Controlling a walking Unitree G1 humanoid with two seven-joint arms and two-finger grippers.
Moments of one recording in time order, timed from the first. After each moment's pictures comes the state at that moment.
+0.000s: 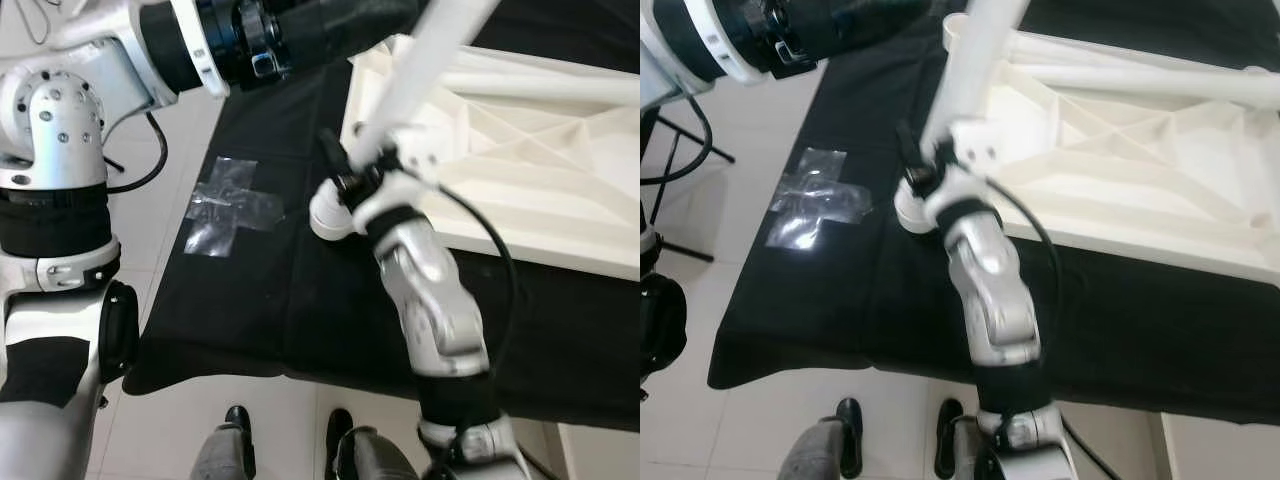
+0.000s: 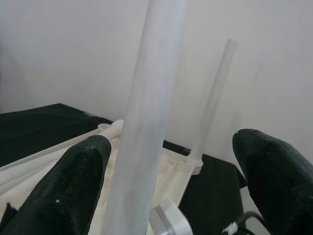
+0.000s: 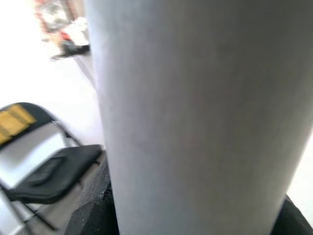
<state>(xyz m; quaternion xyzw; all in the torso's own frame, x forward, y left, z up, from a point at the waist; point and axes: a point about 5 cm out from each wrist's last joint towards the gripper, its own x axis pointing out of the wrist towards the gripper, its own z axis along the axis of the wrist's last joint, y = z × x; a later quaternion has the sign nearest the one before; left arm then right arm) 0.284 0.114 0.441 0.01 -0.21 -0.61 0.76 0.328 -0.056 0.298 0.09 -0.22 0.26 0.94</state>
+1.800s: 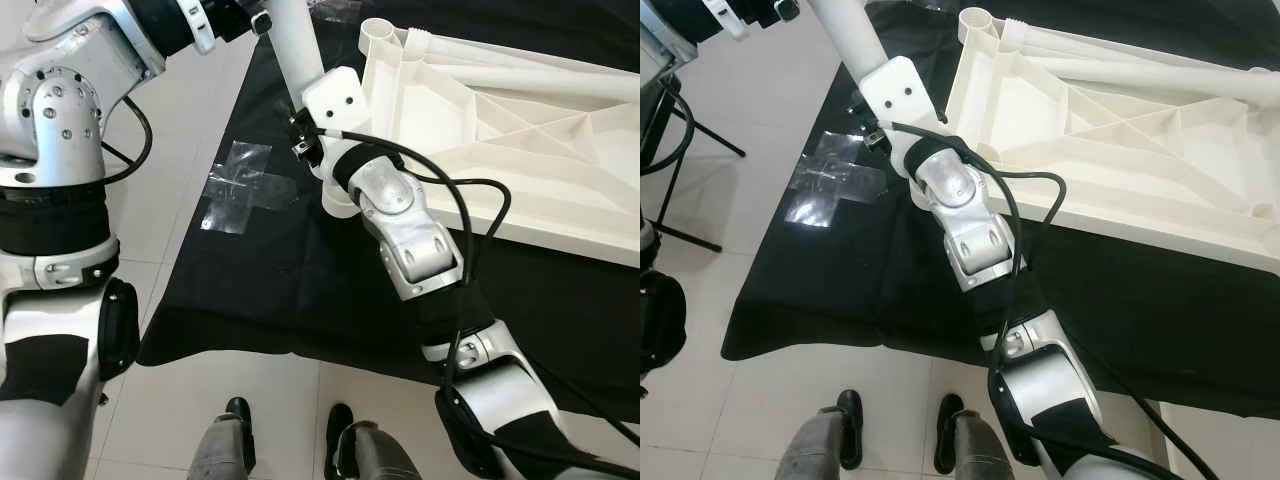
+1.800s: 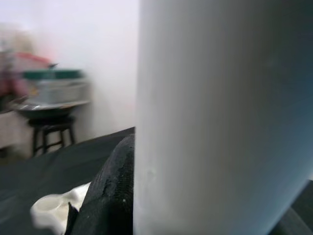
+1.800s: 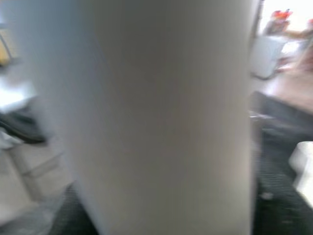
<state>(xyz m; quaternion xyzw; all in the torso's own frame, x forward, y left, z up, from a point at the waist) 0.283 0.127 0.460 0.05 -0.29 -0.53 0.79 0.359 -0.041 0.321 -0.10 -0.22 0.32 0.92</state>
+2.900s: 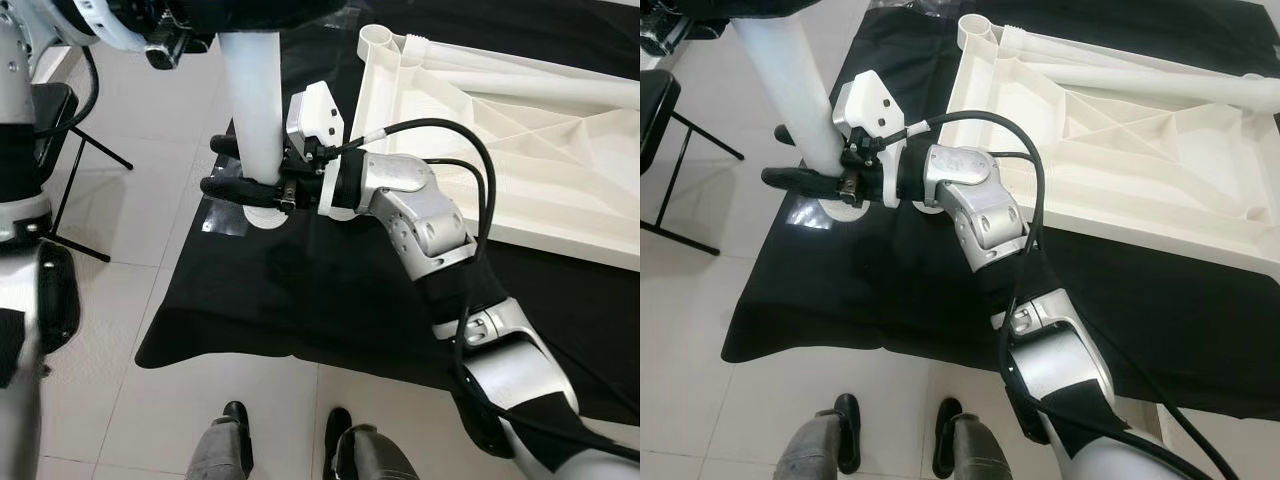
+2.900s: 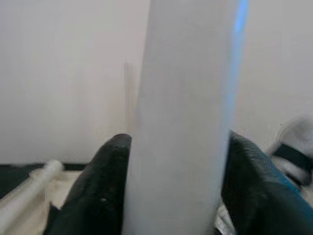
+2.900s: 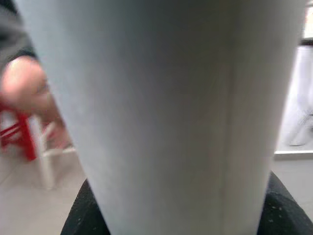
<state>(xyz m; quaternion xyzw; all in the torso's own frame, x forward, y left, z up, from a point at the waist) 0.273 0.132 0.470 0.04 -0.20 -0.77 0.61 0.348 -0.017 0.332 -0.09 -0.20 0.59 0.77</state>
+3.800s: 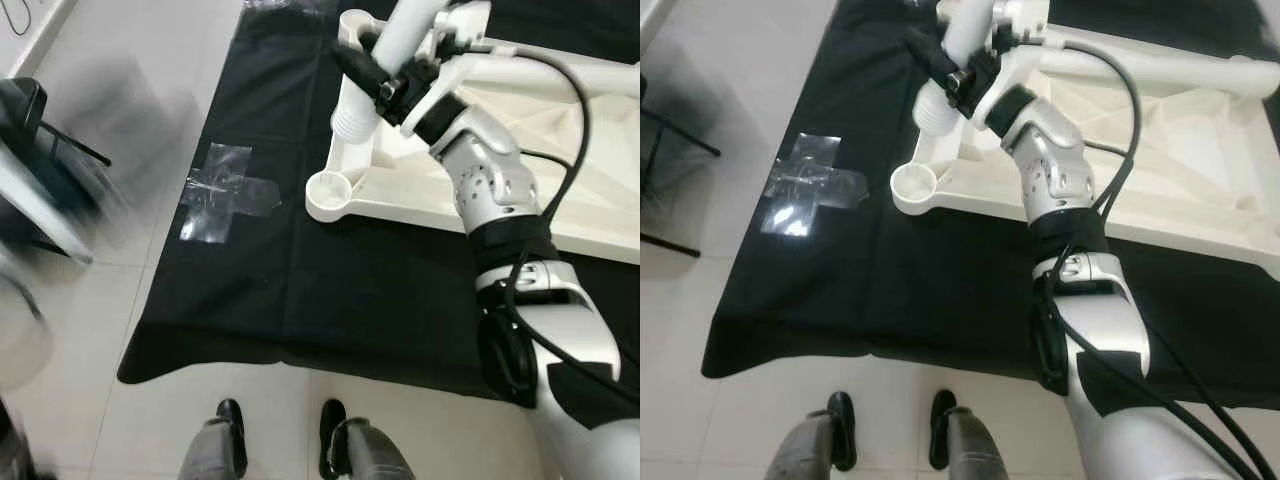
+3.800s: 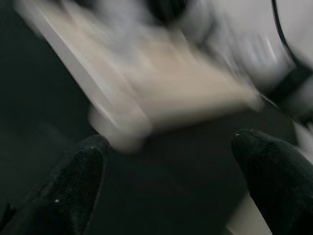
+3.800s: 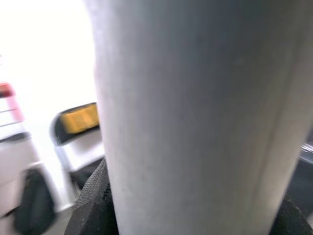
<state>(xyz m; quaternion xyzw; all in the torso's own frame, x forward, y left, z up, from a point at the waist) 0.214 0.165 0.267 -0.03 -0.05 -0.47 0.88 0.379 -0.111 0.363 0.02 -0.28 0.45 0.85</state>
